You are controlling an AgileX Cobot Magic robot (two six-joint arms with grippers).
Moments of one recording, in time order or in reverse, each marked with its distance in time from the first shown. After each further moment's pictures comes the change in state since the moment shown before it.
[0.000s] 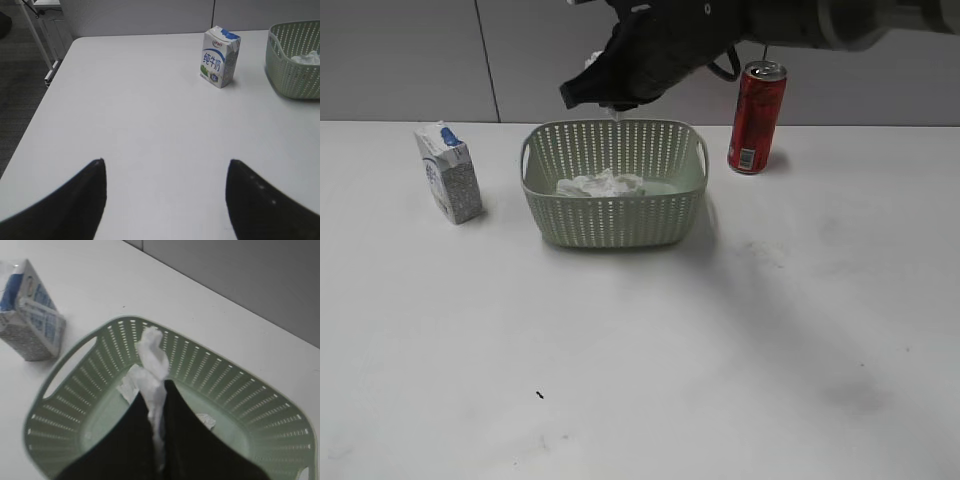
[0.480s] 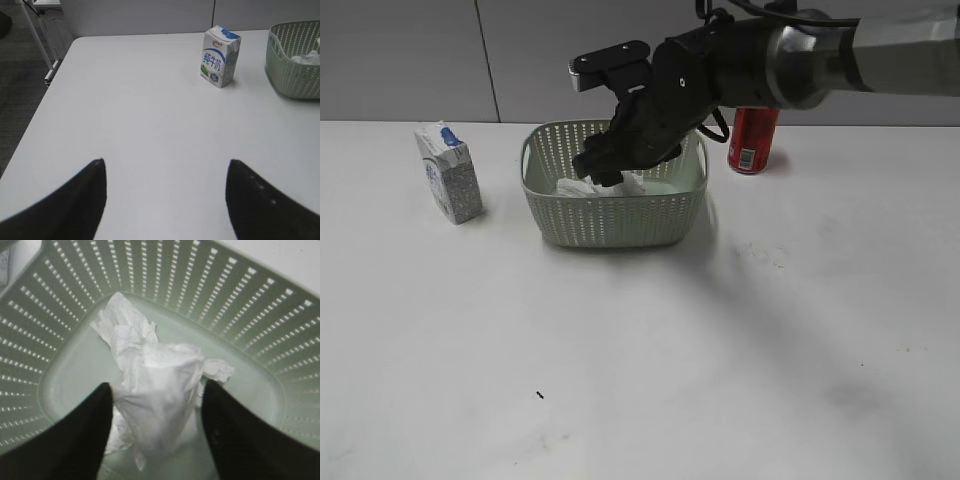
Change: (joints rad) left arm 0.000 0.000 0.000 0.000 0.000 0.000; right arm -0.006 0.121 0.000 0.000 0.074 0.000
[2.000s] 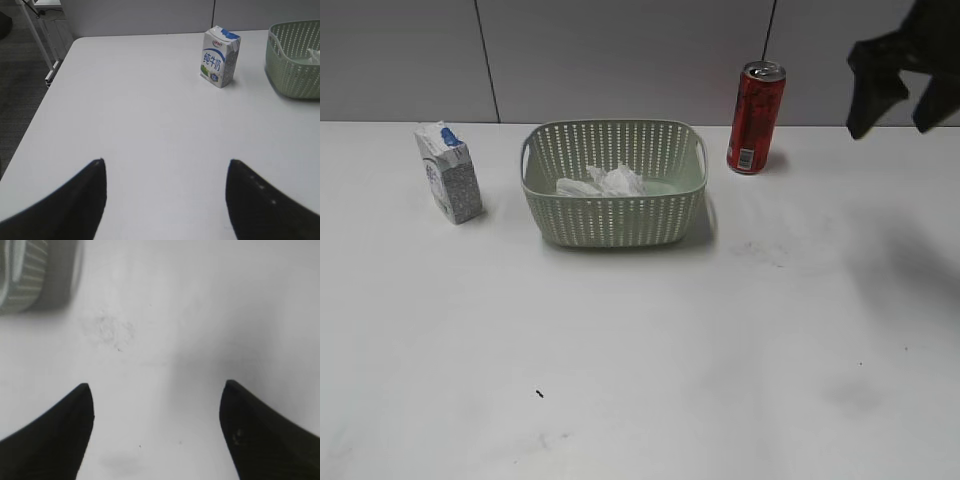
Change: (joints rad) left arm 0.000 0.000 0.000 0.003 0.000 0.000; right arm -0.482 -0.412 0.105 0.114 0.732 -0.099
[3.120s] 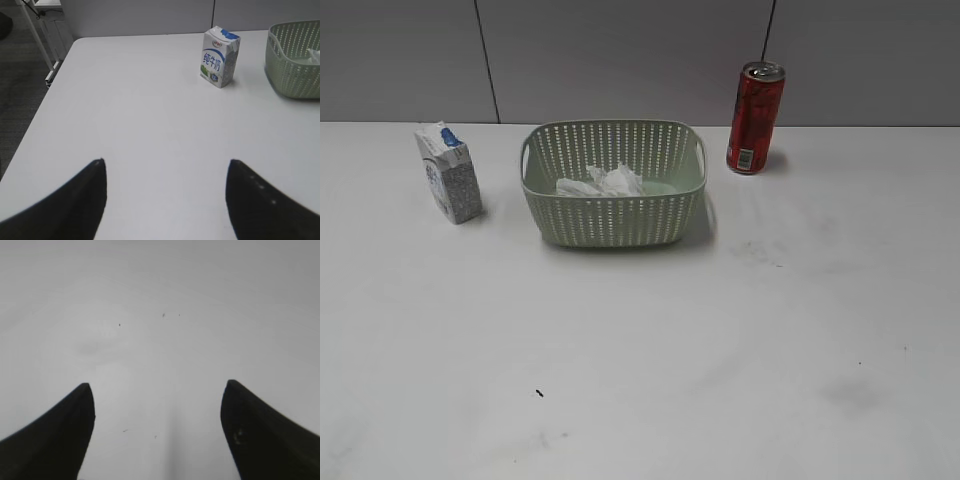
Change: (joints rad) left arm 0.000 0.000 0.000 0.000 0.000 0.000; right arm -0.058 -1.193 1.177 0.009 -0.434 -0.009
